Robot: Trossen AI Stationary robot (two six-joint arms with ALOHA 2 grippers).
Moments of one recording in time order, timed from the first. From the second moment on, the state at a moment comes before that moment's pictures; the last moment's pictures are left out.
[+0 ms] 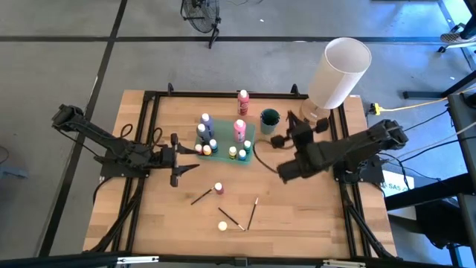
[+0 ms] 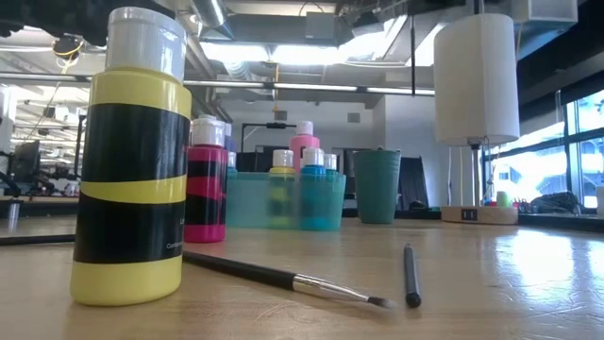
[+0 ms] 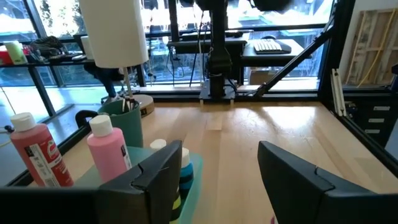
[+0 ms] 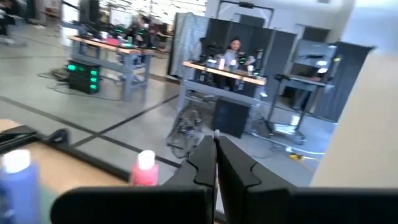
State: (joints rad) left arm -0.42 0.67 0.29 0.30 -0.57 -0.02; right arm 0.35 1.58 1.40 -1.57 1.57 1.59
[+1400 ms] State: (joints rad) left arm -0.42 0.62 0.29 0.14 -0.49 -0.15; right arm -0.05 1.59 1.16 -0.37 1.07 0.57
